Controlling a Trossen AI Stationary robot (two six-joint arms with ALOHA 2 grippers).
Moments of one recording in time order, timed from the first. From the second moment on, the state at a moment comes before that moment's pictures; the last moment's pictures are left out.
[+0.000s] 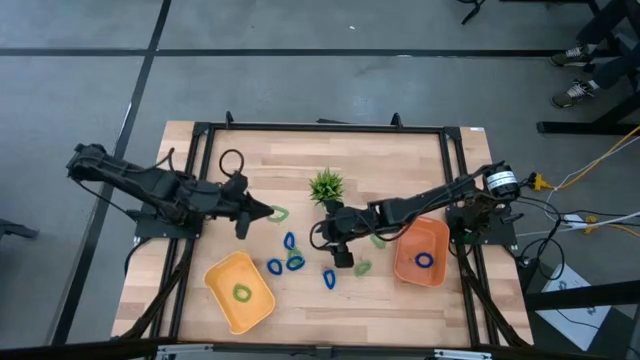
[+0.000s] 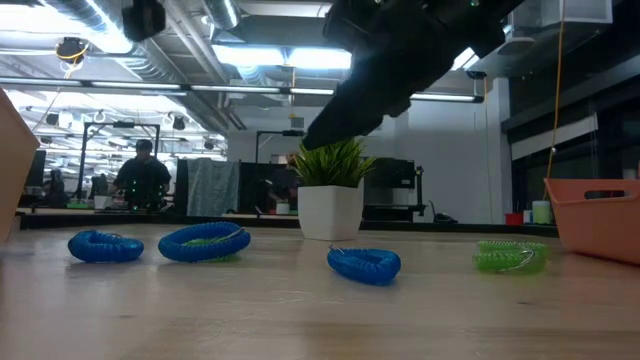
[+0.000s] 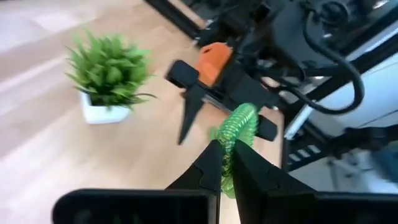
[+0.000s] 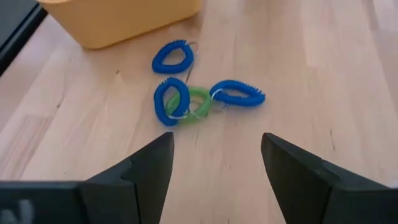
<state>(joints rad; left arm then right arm) -0.31 0.88 0.84 -0.40 -0.36 -0.82 0.17 1.74 1.07 0.01 0.02 -0.01</state>
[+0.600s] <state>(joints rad) -0.37 1.05 0.97 -0.67 -0.01 -0.98 0.23 1.74 1.07 -0.15 0.02 0.11</state>
